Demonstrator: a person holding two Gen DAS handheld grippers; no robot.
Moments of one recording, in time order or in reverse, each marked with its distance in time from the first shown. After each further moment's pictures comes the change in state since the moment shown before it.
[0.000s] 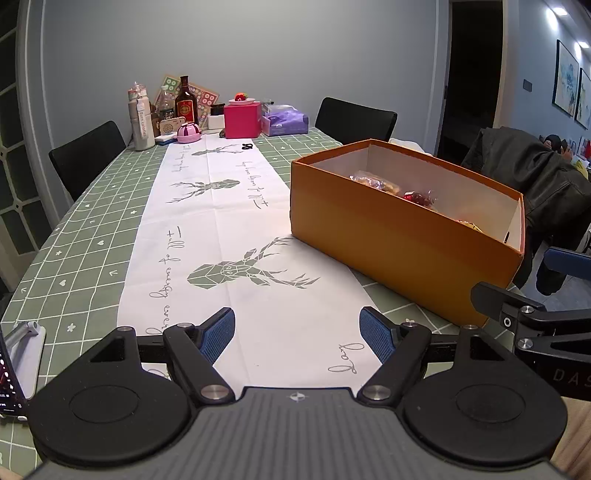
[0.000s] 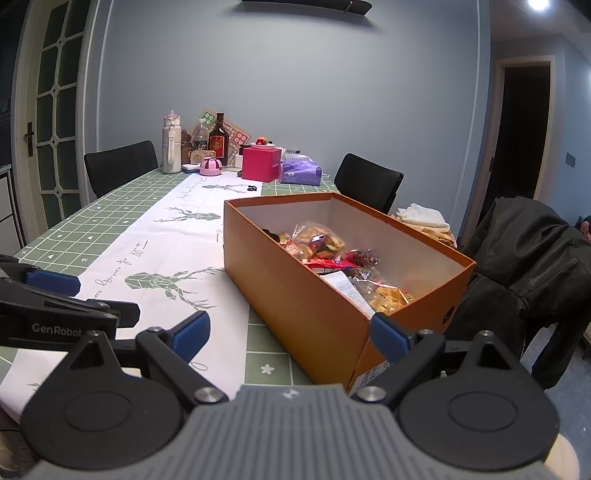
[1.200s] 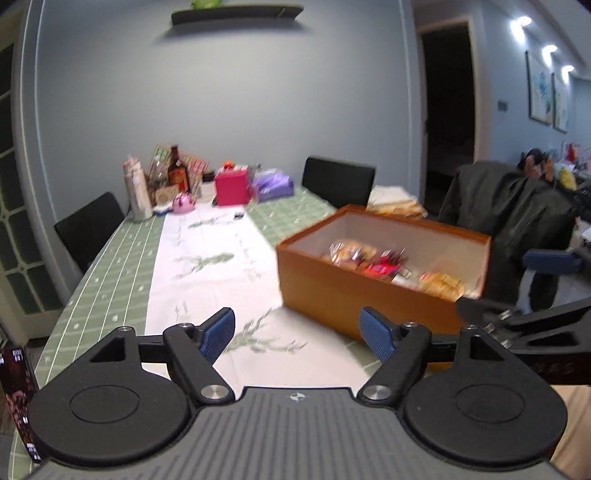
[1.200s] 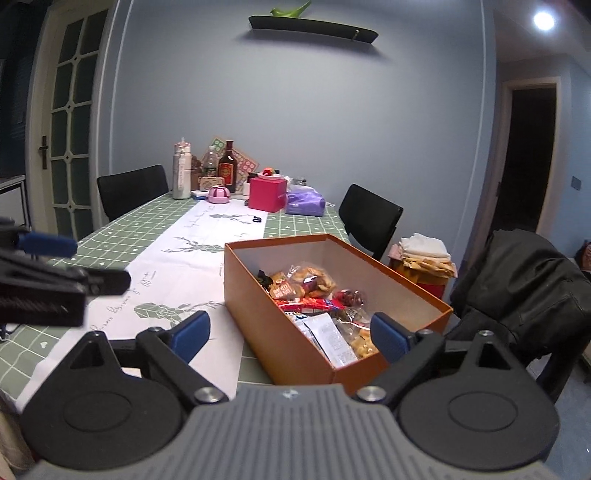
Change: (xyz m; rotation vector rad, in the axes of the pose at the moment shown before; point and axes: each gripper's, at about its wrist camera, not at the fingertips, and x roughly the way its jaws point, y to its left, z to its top) left arm -0.042 -0.021 0.028 0.096 -0.160 0.013; right arm -0.034 -0.023 0.029 -0.012 -0.072 0.016
